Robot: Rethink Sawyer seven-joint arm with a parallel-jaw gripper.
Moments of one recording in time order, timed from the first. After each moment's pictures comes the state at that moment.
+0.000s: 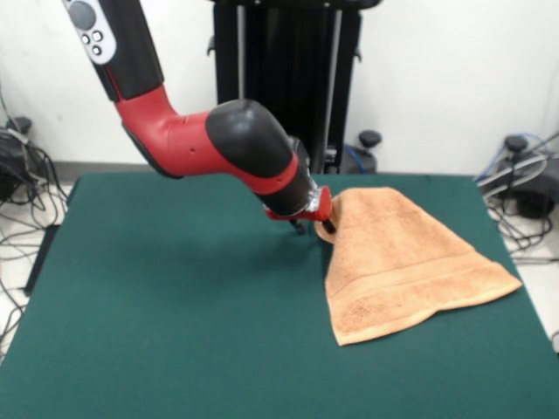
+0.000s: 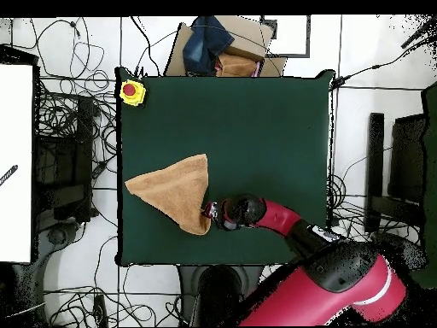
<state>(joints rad) -0.78 0.00 0.39 1.63 -0.41 0.51 1.79</state>
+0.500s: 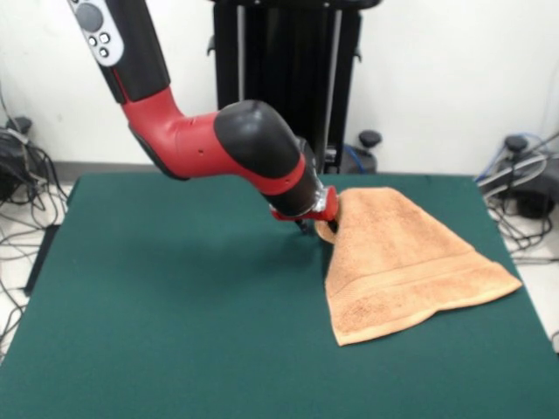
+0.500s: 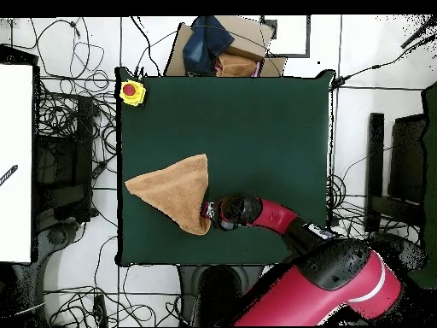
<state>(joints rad) -0.76 0.00 0.39 1.63 -0.41 0.51 1.79</state>
